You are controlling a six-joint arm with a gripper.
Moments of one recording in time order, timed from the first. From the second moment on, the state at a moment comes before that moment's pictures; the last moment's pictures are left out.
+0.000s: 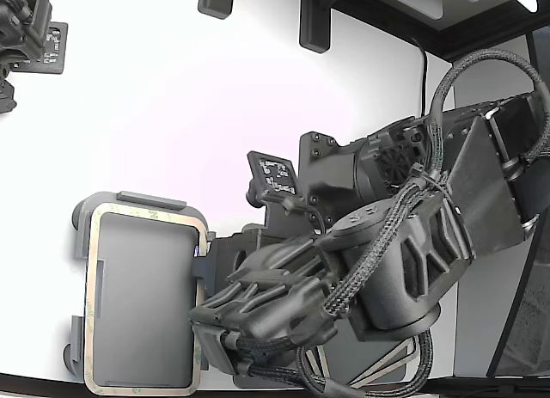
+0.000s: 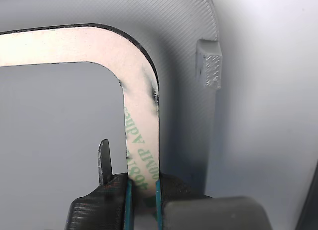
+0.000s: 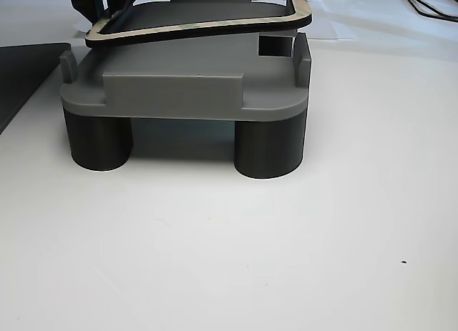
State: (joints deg) arm 31.4 78.5 75.0 94.2 7.6 123.8
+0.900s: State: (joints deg) arm 30.2 79.7 77.4 94.2 7.0 122.7
